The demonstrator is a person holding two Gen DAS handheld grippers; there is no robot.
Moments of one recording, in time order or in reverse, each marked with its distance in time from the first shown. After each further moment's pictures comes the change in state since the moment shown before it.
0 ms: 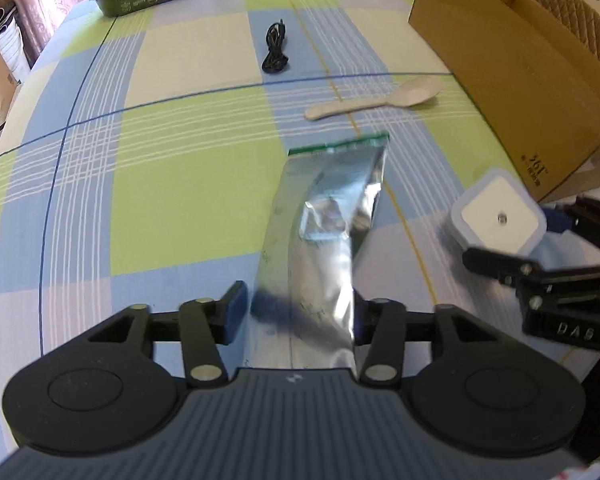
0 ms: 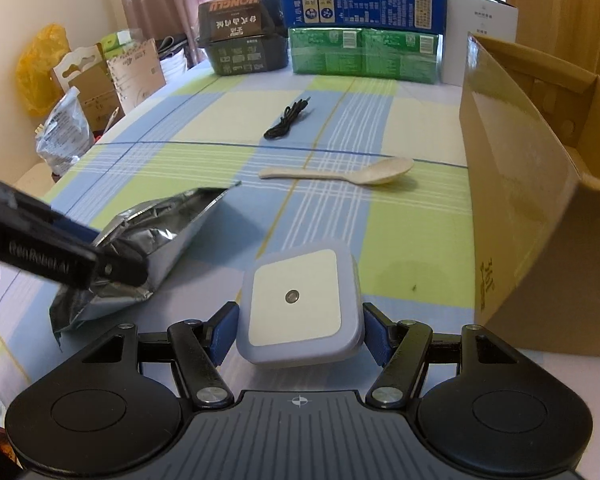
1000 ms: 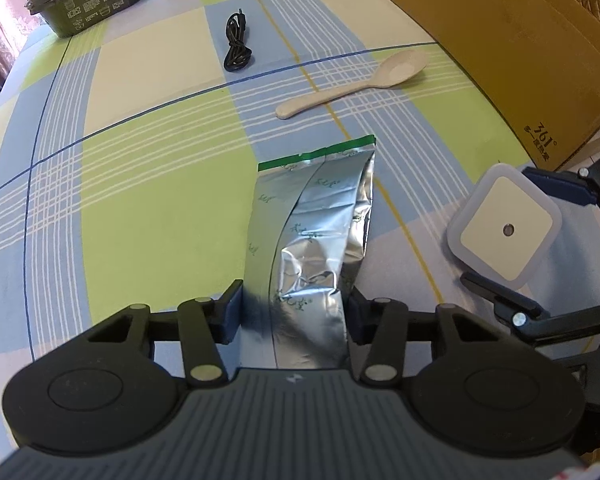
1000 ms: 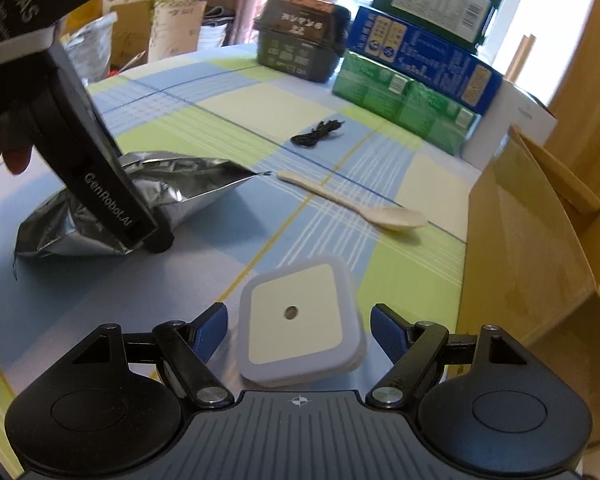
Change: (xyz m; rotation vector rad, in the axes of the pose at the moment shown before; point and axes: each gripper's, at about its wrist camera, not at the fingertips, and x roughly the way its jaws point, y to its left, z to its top) left arm 0.032 -0.017 0.017 0.137 0.059 0.012; right arm 0.020 0.045 -0.019 -0.393 -0.044 -0.169
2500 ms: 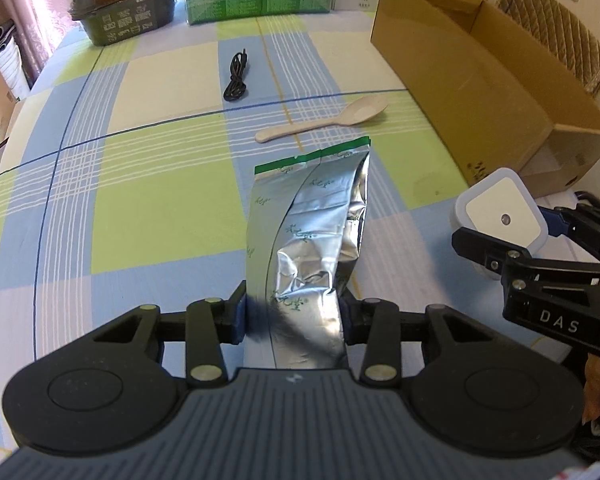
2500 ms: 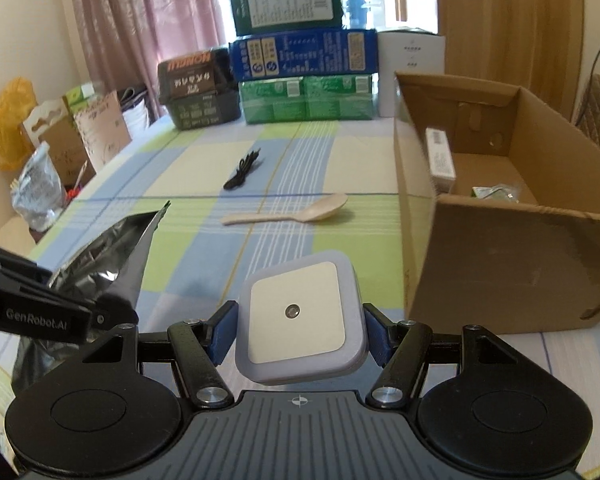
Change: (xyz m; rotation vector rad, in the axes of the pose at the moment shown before) left arm -0.069 -0.034 -0.027 -0.130 -0.109 -0.002; right arm -0.083 -0.070 -0.006 0.507 -0.064 0.042
